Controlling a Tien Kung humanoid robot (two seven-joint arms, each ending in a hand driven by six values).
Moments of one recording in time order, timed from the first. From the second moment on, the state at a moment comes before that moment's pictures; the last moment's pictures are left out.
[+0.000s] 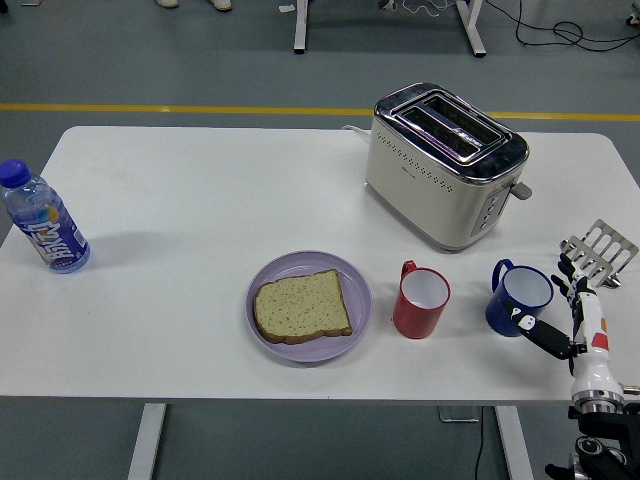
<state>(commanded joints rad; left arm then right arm) -0.19 0.01 -0.28 -0.28 0.14 0.30 0.06 0.01 -0.20 1.07 1.25 -1.11 -0.65 0.37</state>
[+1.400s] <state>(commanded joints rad) -0.19 0.00 -0.30 -0.28 0.16 0.30 0.07 0.10 -0.18 0.99 1.12 -0.96 -0.65 0.44</state>
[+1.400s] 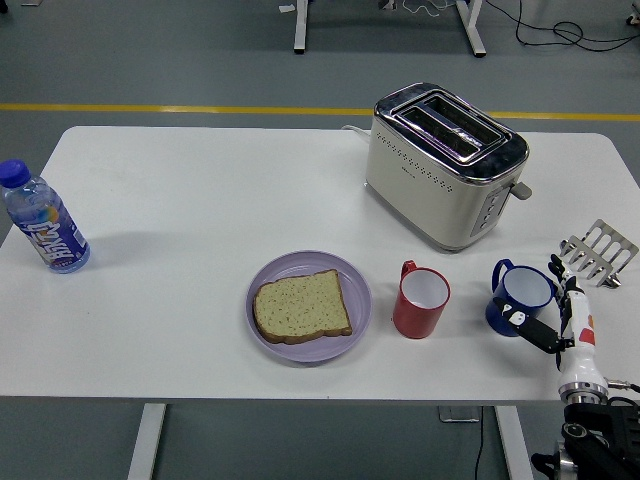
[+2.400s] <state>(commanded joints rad) -0.19 0.00 -0.30 -0.28 0.17 0.30 0.08 0.14 -0.18 0.94 1.05 -0.88 -0.65 0.48</state>
